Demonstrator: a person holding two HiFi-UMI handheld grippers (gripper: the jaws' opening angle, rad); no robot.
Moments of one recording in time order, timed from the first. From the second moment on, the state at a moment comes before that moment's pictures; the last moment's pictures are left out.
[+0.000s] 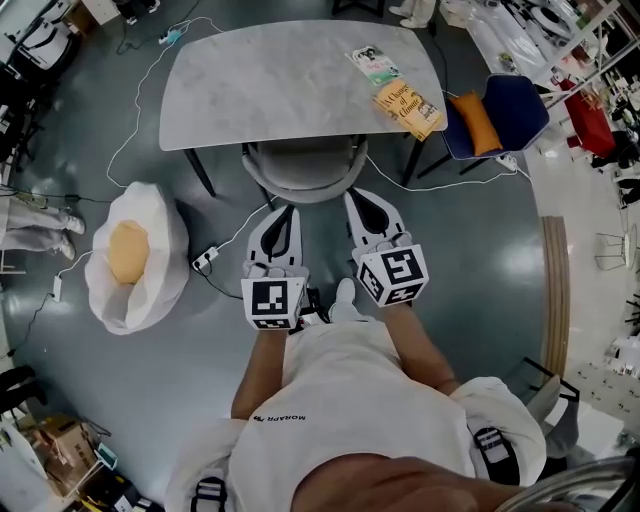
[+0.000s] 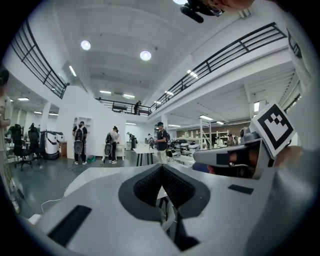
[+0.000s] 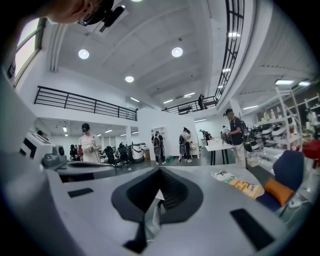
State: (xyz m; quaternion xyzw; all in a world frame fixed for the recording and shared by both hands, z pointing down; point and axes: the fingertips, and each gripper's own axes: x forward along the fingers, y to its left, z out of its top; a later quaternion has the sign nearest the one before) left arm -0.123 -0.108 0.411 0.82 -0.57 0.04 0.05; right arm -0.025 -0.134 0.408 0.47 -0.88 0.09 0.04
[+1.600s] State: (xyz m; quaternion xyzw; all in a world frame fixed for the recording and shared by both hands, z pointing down) left arm -0.116 -0.184 0.617 0.84 -0.42 0.33 0.06; right arm -0.051 -0.199 0.632 0.33 -0.88 0.08 0.35
